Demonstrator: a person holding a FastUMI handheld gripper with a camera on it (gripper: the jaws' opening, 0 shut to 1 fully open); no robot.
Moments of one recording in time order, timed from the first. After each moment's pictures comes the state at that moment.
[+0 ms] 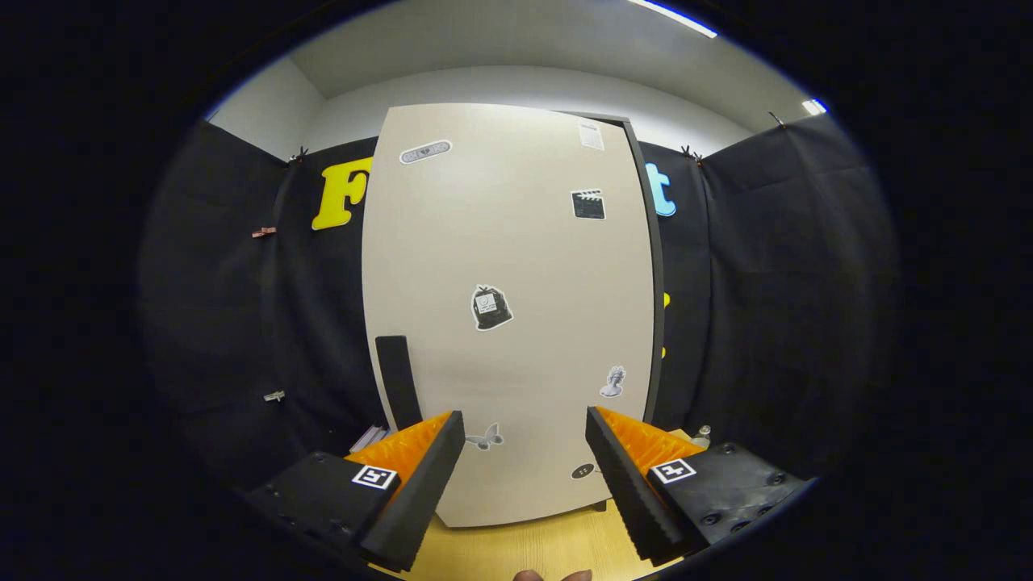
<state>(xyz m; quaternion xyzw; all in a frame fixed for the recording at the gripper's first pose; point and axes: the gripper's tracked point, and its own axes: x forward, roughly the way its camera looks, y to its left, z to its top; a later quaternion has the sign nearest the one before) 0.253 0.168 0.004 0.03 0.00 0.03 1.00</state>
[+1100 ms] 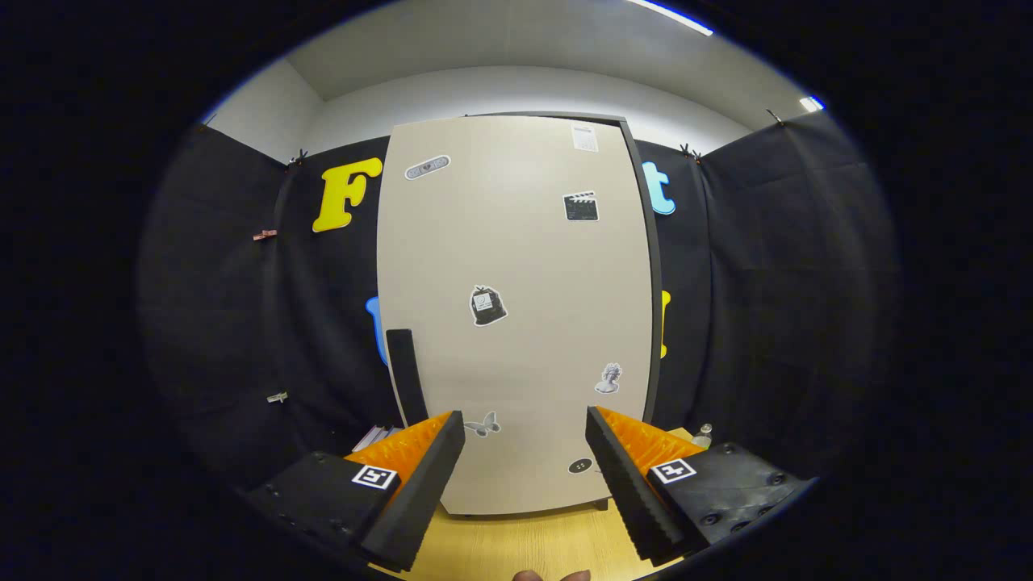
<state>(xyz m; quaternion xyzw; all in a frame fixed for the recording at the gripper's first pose) 0.252 0.166 0.004 0.03 0.00 0.03 1.00</state>
